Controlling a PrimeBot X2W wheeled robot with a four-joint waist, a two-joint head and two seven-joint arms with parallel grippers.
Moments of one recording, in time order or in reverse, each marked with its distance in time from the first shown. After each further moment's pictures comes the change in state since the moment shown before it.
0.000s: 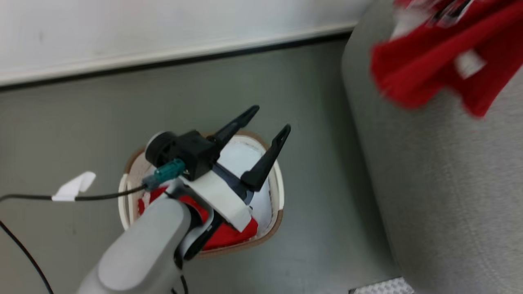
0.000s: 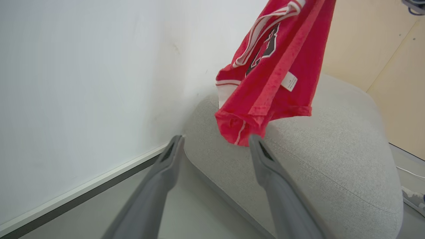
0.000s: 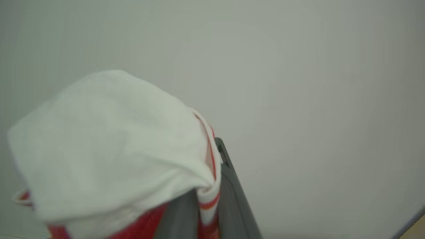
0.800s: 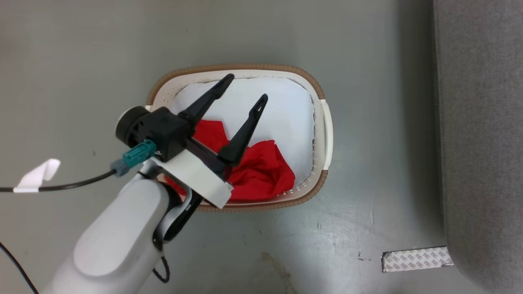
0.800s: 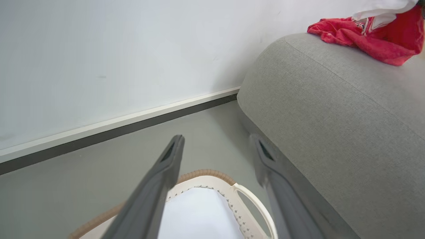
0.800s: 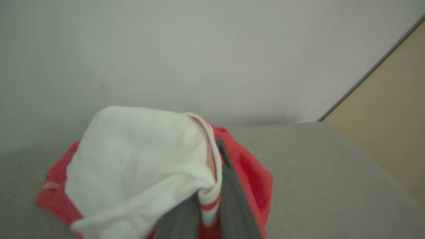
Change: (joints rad) left arm -0.069 0.056 0.036 -0.009 0.000 0.016 -0.032; right arm -0.013 -0.090 -0.597 0.162 -0.288 0.000 0.129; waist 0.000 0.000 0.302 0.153
